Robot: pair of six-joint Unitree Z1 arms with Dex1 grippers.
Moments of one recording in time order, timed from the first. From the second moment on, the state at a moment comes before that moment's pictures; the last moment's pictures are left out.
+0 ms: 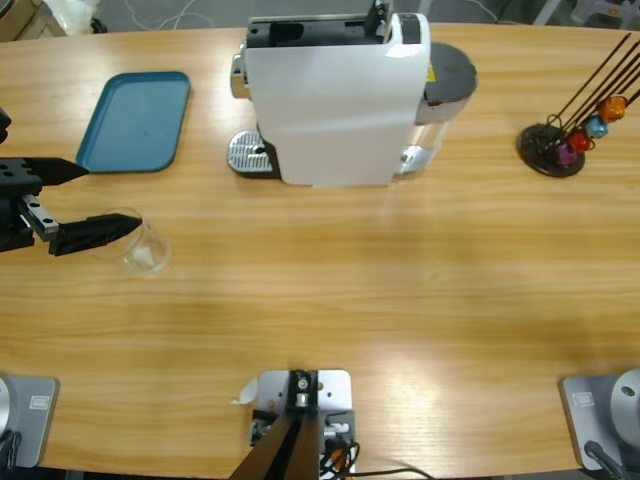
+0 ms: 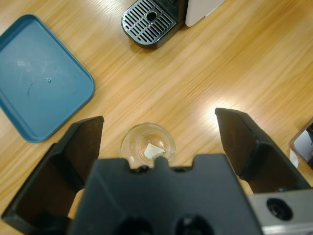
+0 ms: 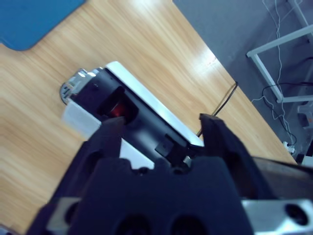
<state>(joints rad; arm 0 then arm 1) -0.86 1.17 -0.72 0.36 0.15 -0.07 0.99 2.18 -2.63 1.45 -0.44 0.02</state>
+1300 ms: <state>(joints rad) -0.86 1.00 -0.79 0.47 0.12 -0.07 0.87 1.52 -1.43 0.48 -0.51 0.83</state>
